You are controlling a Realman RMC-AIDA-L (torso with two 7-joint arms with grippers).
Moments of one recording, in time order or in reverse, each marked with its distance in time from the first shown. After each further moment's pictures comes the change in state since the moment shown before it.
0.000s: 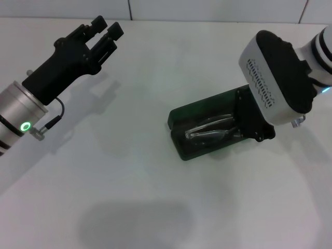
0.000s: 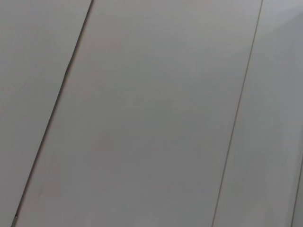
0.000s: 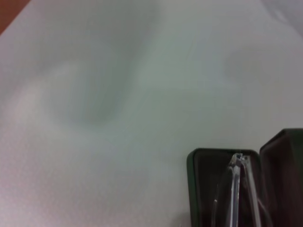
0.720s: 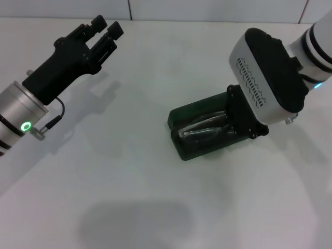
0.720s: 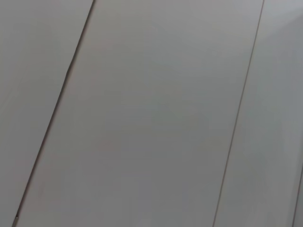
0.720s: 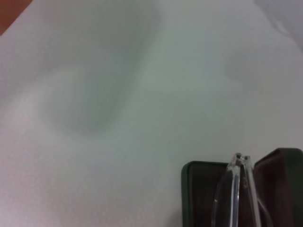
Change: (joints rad) left arm 0.000 -0.003 -0.005 0.000 -0.001 0.000 0.000; right arm 0.028 0.003 -0.027 -0.016 -0.001 0.000 0.014
